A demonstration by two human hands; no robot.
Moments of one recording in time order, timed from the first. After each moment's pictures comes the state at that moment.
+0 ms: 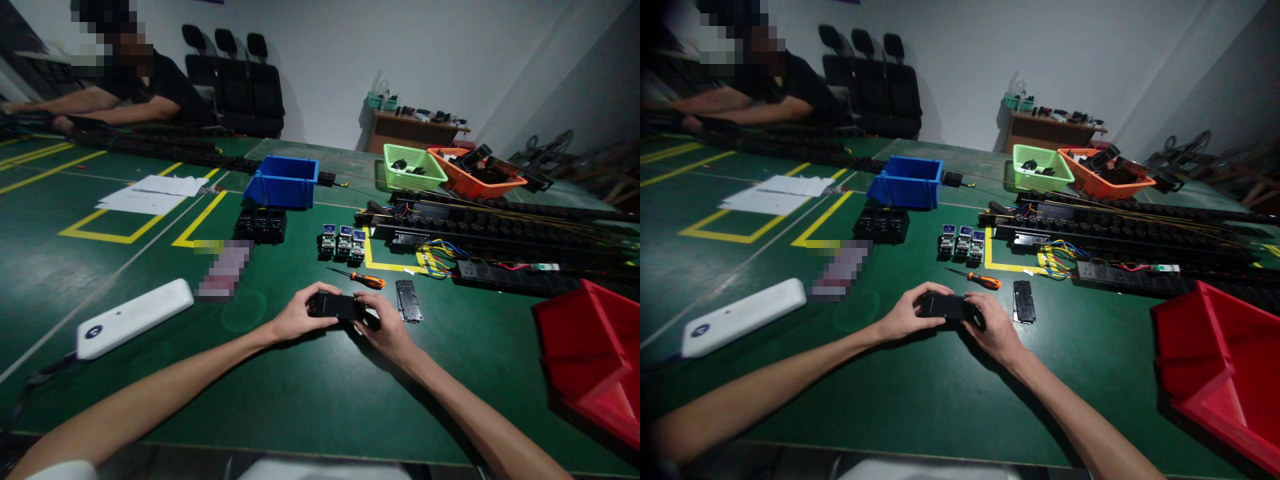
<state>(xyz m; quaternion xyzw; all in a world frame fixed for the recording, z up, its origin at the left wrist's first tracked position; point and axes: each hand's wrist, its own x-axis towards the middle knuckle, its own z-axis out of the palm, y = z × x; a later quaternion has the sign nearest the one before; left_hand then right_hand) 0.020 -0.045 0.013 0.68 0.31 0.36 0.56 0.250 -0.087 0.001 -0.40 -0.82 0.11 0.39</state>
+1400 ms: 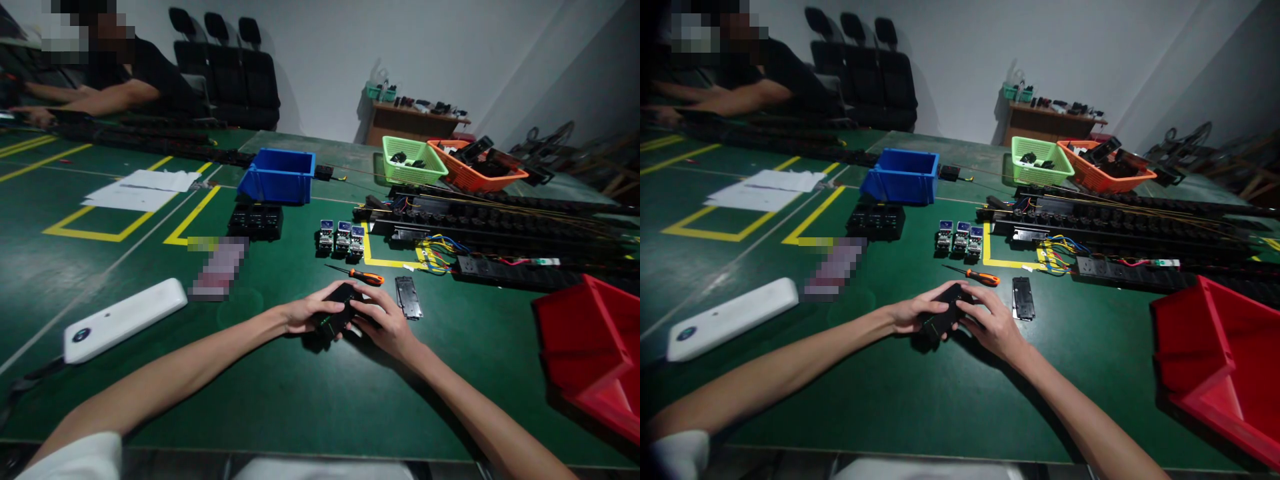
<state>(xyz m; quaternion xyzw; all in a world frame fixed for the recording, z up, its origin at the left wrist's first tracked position) 0.040 -0.028 0.016 0.38 0.18 0.15 0.90 0.256 -0.084 0.006 -0.35 -0.85 0.07 0.39</state>
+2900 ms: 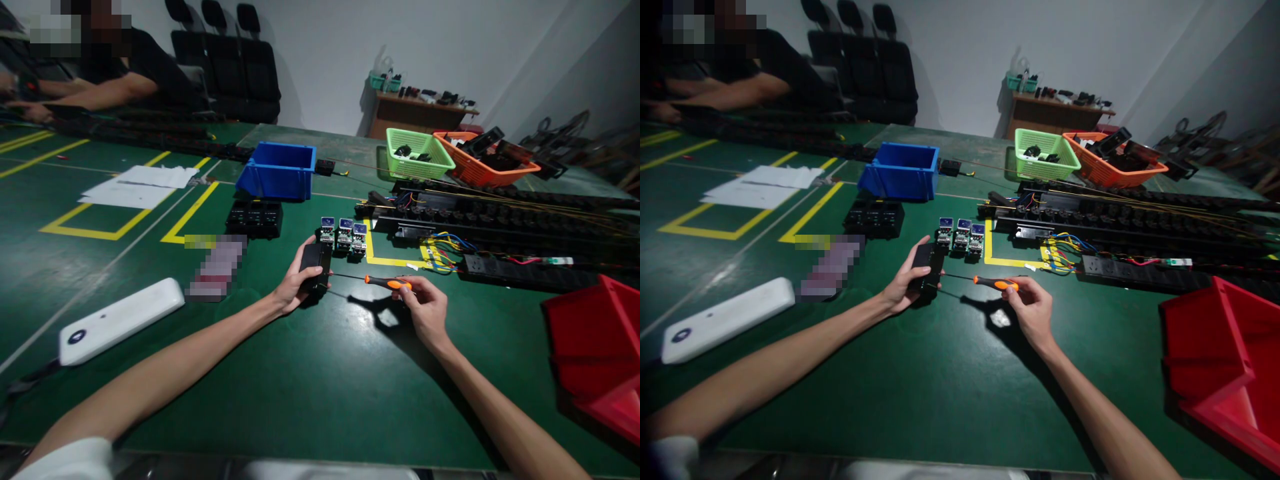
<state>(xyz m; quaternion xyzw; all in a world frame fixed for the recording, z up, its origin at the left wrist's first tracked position) 0.032 0.006 0.009 0.42 0.29 0.46 0.73 0.296 -0.071 0.011 -0.55 -0.52 0.31 0.57</state>
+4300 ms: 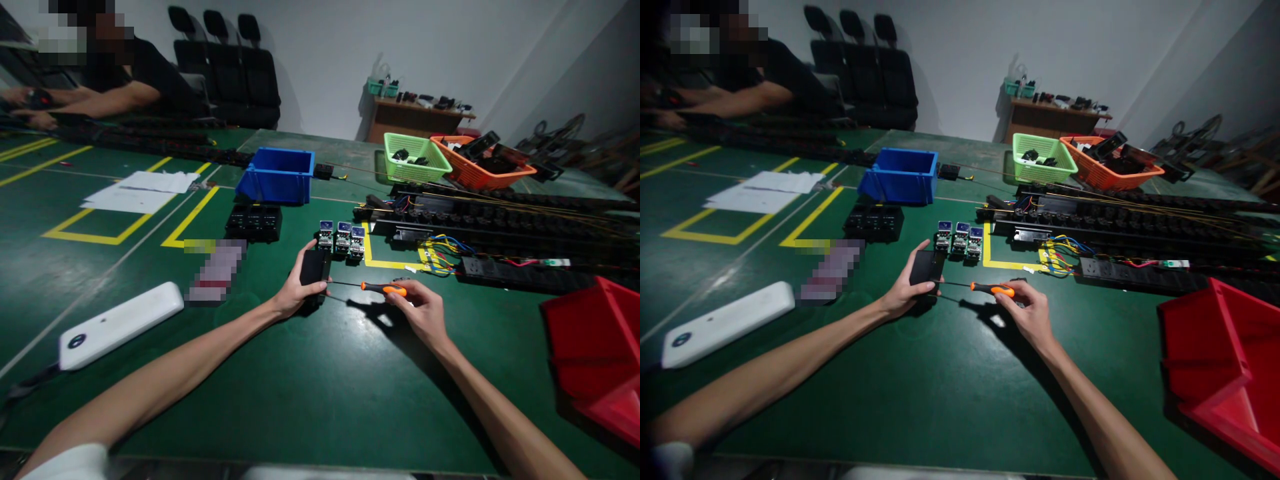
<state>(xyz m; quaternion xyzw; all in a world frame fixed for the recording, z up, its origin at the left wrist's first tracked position) 0.034 0.000 0.010 0.50 0.26 0.44 0.70 0.304 -0.072 0.011 -0.57 -0.60 0.28 0.49</state>
